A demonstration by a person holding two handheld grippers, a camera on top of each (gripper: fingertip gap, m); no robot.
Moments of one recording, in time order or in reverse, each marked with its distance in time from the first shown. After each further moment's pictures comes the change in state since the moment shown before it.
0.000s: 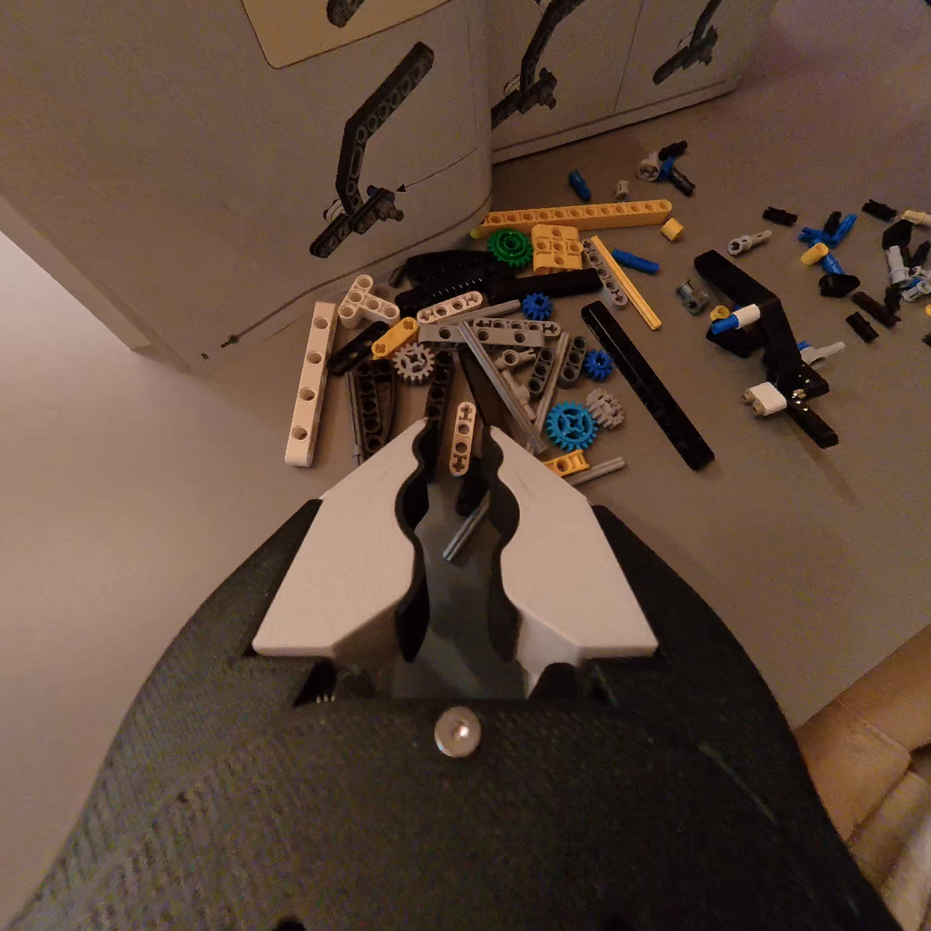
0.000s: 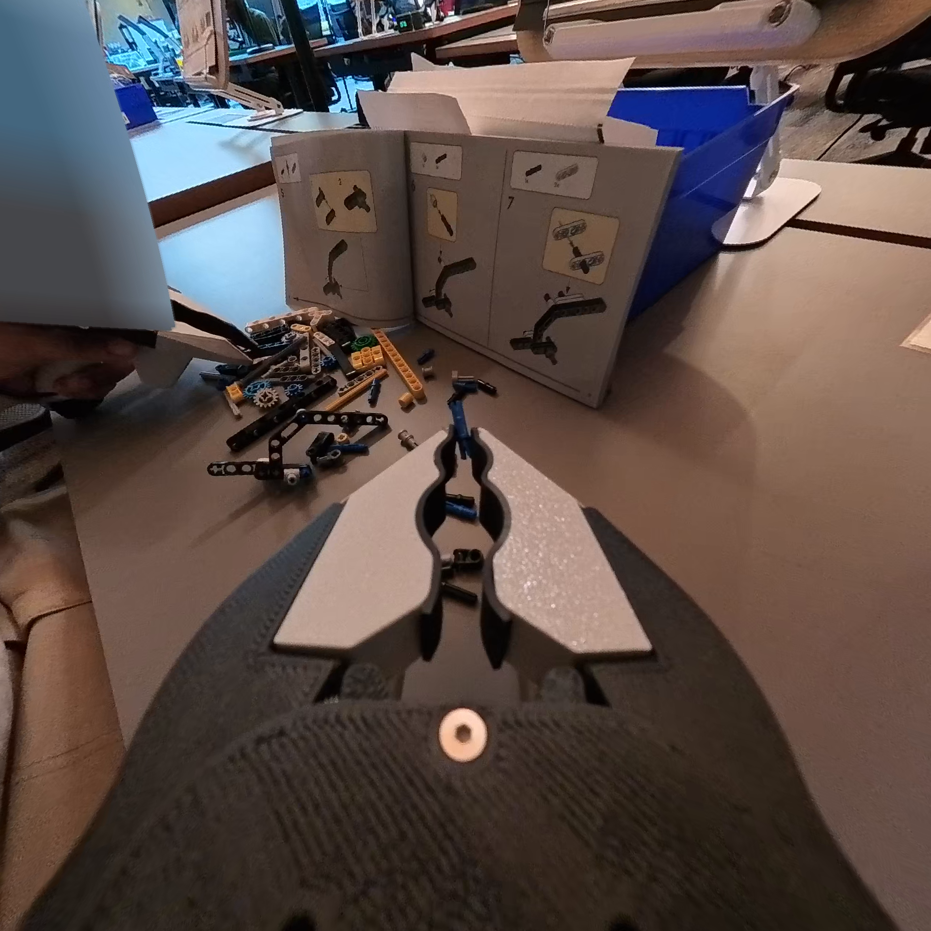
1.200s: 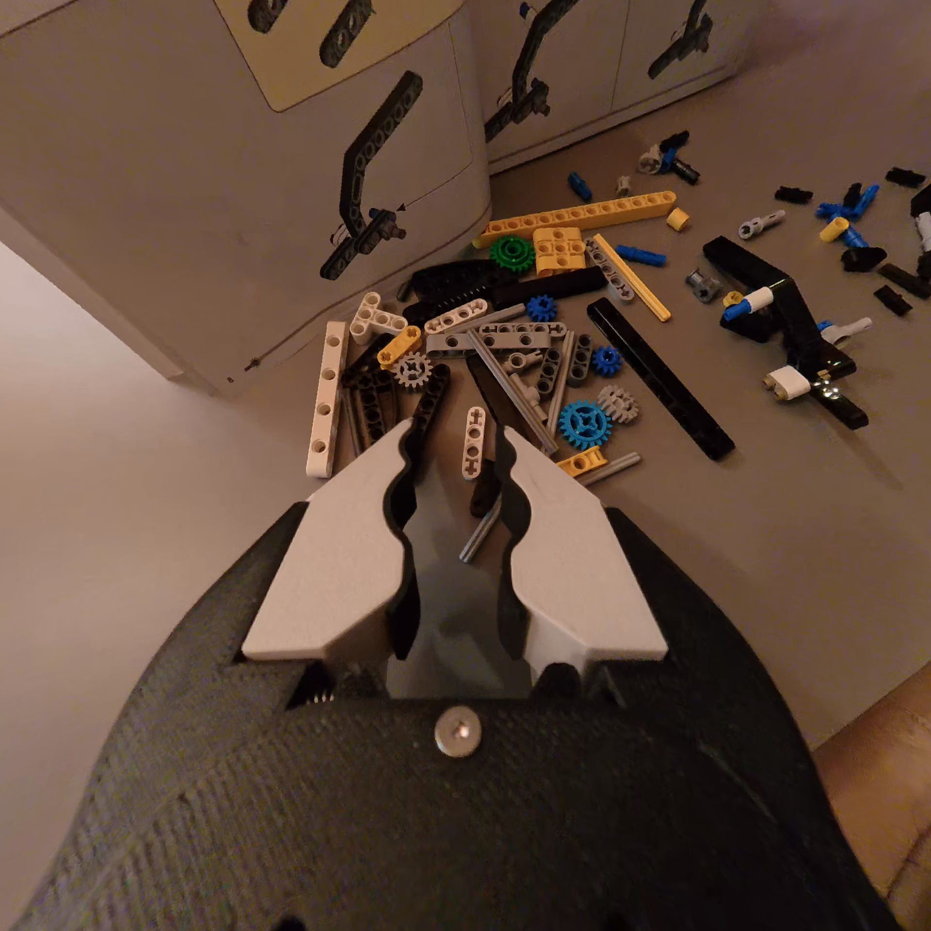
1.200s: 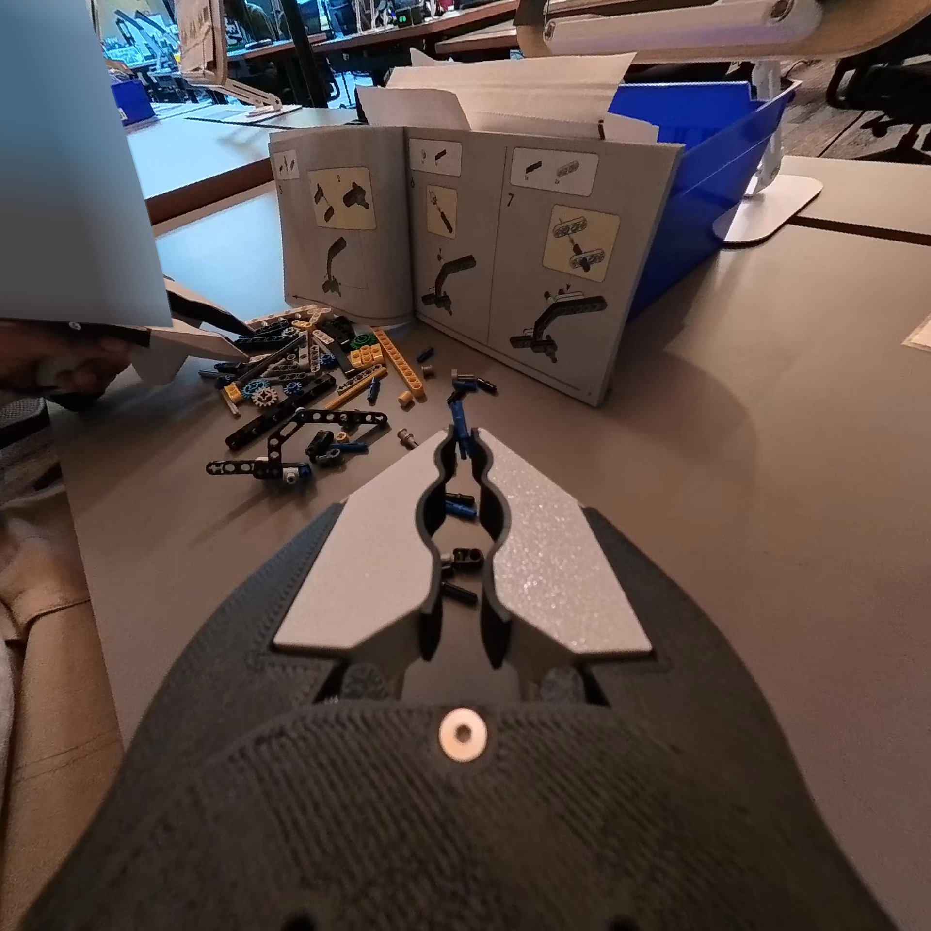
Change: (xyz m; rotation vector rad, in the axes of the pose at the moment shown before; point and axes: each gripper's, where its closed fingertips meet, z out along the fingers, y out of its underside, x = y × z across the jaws) left arm -0.004 -0.004 -0.002 0.021 -0.035 0.088; right arm 0.000 0.001 0.000 -0.006 0.001 0.000
